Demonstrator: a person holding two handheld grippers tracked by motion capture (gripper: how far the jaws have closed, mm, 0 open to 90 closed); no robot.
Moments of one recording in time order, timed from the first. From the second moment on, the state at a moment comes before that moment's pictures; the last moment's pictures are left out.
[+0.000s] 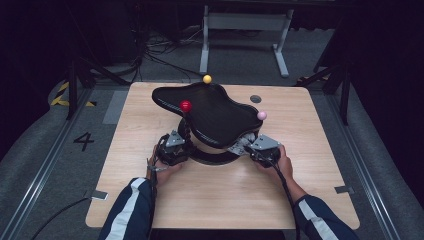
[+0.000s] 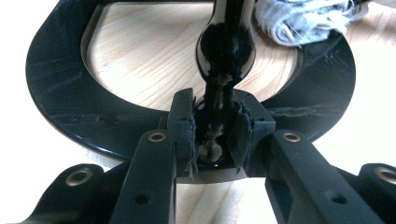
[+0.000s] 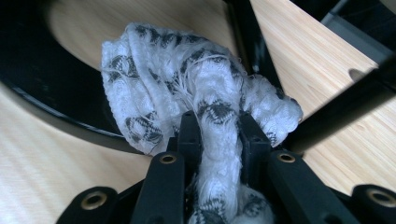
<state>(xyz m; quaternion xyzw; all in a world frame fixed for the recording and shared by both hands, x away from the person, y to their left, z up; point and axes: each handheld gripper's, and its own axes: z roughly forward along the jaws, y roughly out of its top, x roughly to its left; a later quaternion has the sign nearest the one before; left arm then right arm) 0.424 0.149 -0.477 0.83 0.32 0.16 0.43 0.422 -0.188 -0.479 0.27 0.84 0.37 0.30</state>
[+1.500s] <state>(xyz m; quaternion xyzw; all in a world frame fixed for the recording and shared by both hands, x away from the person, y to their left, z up) 0.423 0.148 -0.477 0.83 0.33 0.16 0.43 0.428 -0.188 -0.481 0.27 0.84 0.33 0.33</state>
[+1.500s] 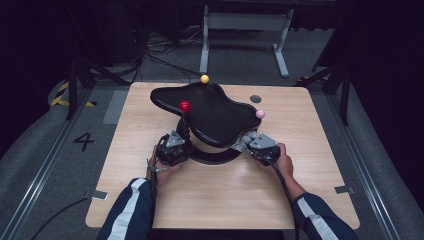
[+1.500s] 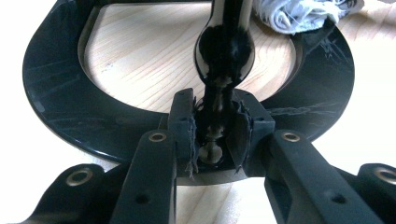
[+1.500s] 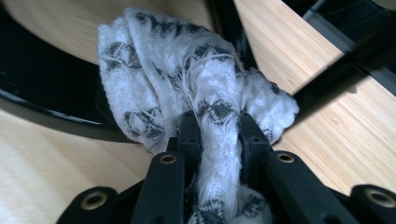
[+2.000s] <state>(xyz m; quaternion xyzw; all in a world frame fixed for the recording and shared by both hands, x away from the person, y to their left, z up) 0.423 0.148 -0.477 0.83 0.33 0.16 0.43 0.407 -0.165 -0.476 0.22 0.86 0.35 0.30</state>
